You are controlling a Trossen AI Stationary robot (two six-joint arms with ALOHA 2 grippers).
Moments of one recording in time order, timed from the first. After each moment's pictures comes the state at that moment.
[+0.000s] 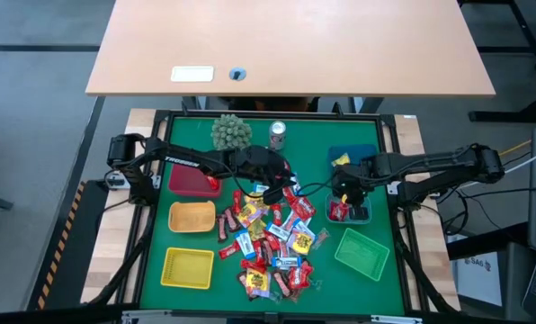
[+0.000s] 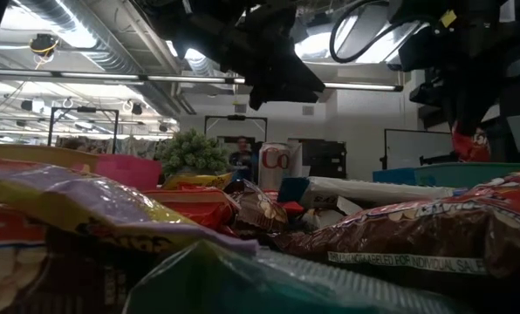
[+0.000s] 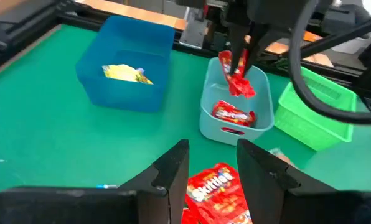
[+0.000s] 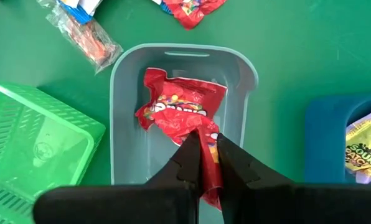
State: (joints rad) left arm 0.10 1.75 1.11 0.20 0.04 -0.20; right arm 0.03 1.22 0.90 -1.05 -0.10 0.00
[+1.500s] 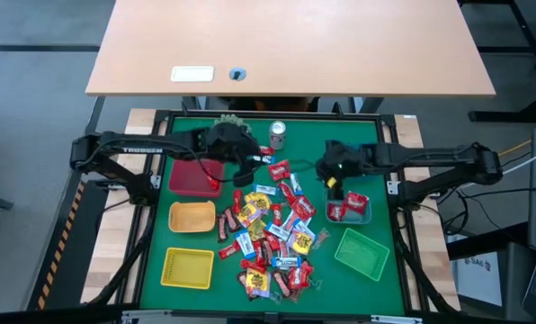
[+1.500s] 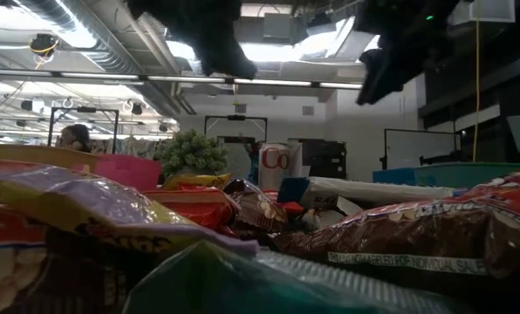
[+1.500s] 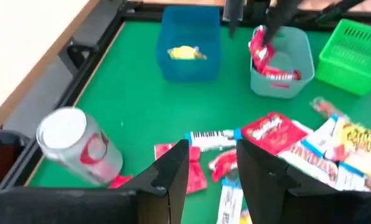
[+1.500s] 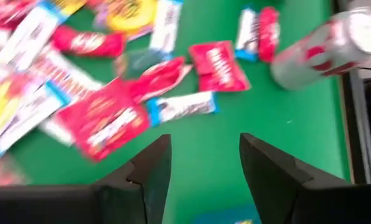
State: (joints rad) left arm 0.21 1.41 1.05 -0.22 0.00 0.04; right arm -0.07 1.24 1.00 -0.69 0.13 -0.22
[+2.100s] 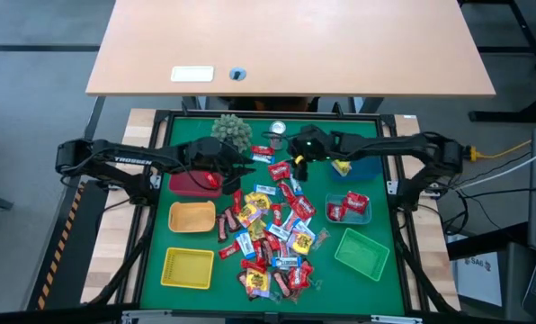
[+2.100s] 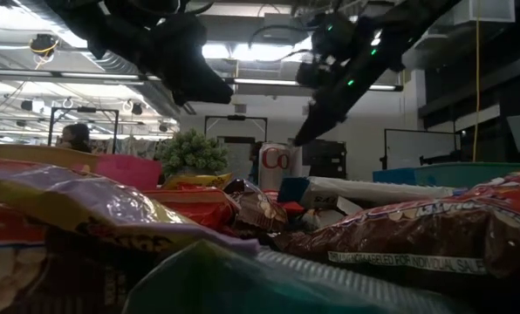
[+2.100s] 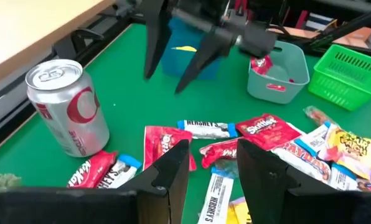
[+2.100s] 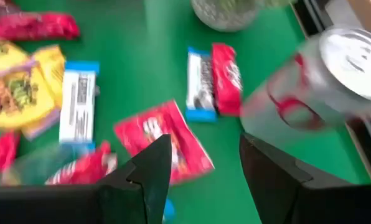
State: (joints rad) left arm 0.21 1.26 0.65 0.18 0.01 -0.10; right arm -0.29 1.61 1.00 -0.17 -0.02 -0.20
